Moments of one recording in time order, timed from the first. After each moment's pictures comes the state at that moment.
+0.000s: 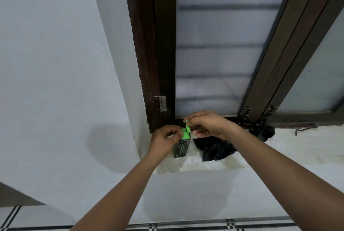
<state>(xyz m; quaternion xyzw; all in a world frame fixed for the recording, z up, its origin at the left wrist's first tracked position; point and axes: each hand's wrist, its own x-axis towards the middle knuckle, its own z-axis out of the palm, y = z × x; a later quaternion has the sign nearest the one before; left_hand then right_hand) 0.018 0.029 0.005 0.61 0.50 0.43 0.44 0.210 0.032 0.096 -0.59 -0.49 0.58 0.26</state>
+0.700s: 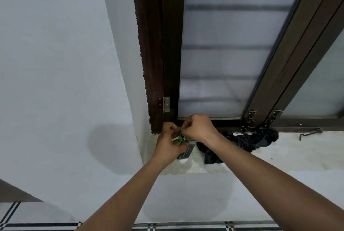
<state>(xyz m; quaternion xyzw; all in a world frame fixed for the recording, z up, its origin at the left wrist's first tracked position) 0.022 0.027 -0.009 0.61 0.48 0.43 0.46 0.163 0.041 0.074 -0.69 -0.67 0.22 0.18</state>
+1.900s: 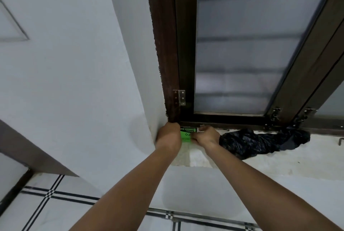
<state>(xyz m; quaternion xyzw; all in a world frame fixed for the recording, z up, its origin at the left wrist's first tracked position) 0.011 0.026 0.032 0.70 0.71 -0.01 0.07 0.145 0.046 -0.015 -0.74 -0.39 0.43 0.34</state>
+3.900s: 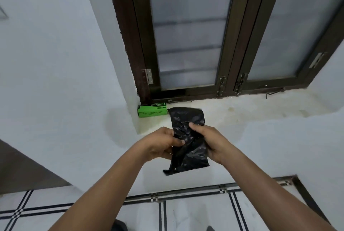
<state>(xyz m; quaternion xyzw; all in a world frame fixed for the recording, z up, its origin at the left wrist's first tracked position) 0.025 -0.138 0.057 0.54 0.50 0.12 0.67 0.209 -0.176 0.041 -0.53 -0.26 0.67 0.44</state>
